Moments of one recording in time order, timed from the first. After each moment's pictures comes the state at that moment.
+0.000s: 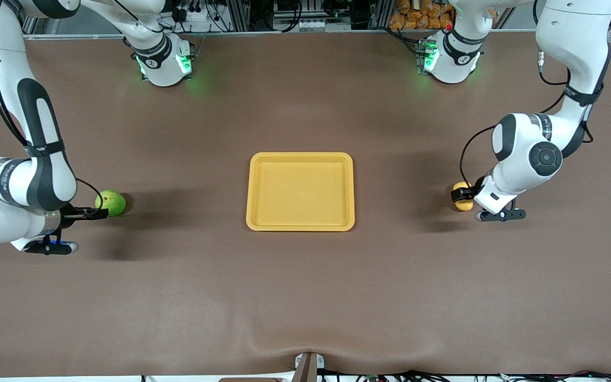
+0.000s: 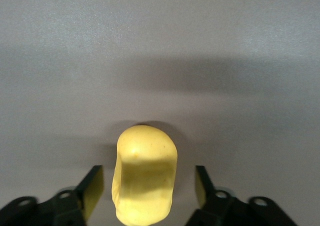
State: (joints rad) left arm 0.03 0.35 -0.09 -2.21 0.02 2.51 -0.14; right arm -0.15 0.59 -0.02 -1.64 -0.03 1.86 -0.09
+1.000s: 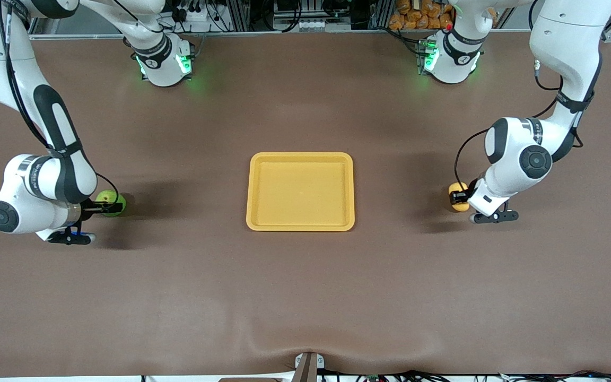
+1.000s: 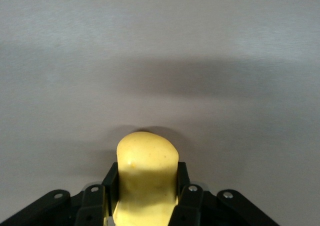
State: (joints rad) left arm 0.01 0.38 -0.10 -2.21 0.02 2.55 -0.18; right arm -0.15 0.59 -0.02 -1.81 -0.03 2.03 -0.09
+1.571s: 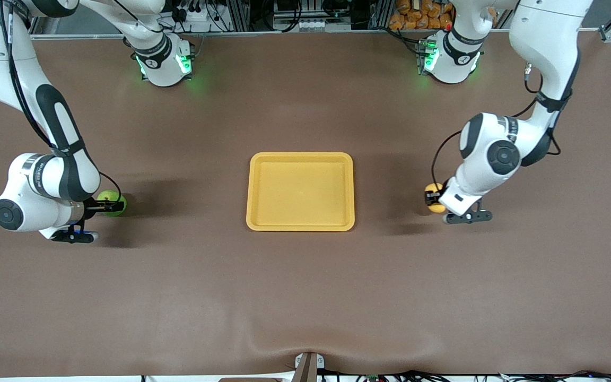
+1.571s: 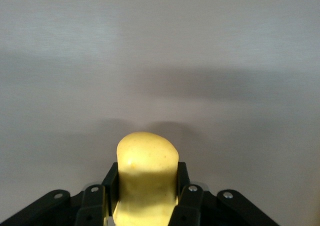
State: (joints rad) left arm -0.16 0.36 -0.12 -2.11 0.02 2.46 -0.39; right arm -0.15 0.58 -0.01 -1.83 -0.03 2.04 -0.09
